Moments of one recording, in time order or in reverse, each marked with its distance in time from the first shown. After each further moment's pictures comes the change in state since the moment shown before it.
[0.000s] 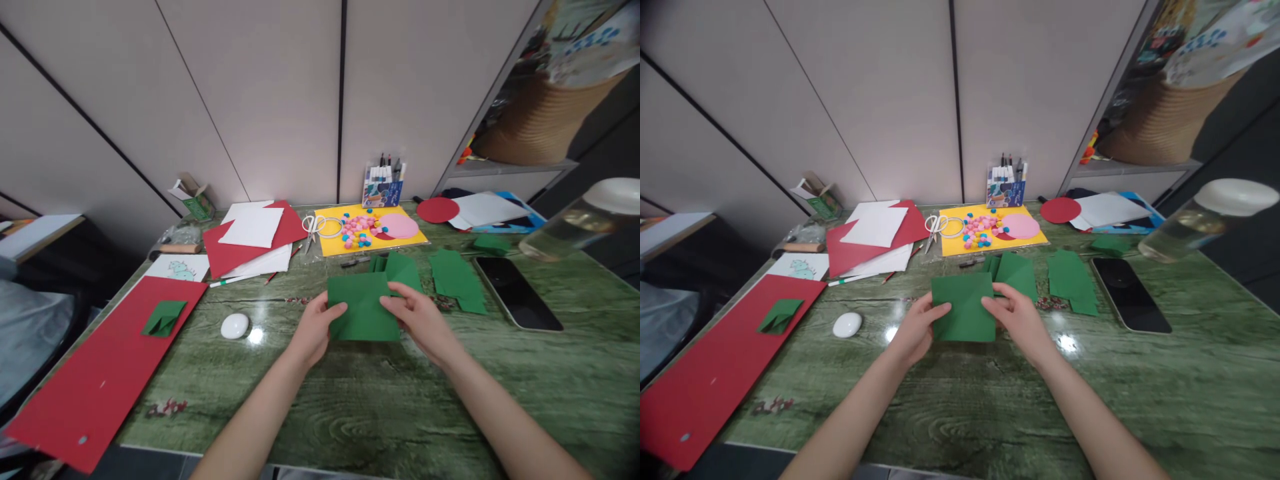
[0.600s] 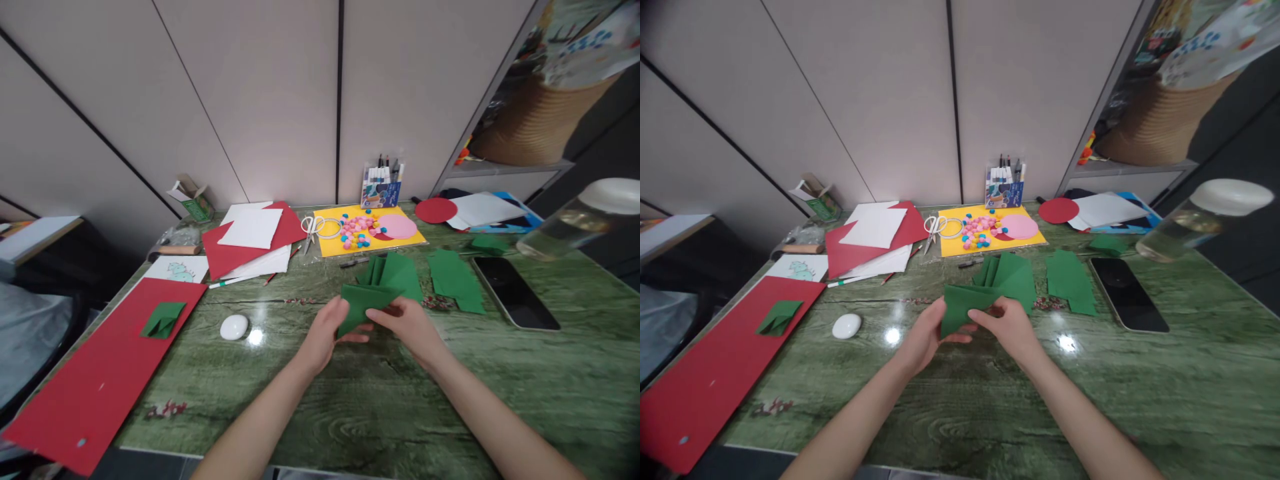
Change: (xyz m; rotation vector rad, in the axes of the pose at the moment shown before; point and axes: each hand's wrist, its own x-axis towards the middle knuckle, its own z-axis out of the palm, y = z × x) left_hand -0.009 -0.007 0.012 0.061 -0.112 -0.066; right_hand -0.002 0.012 0.011 -0.199 -0.061 -0.099
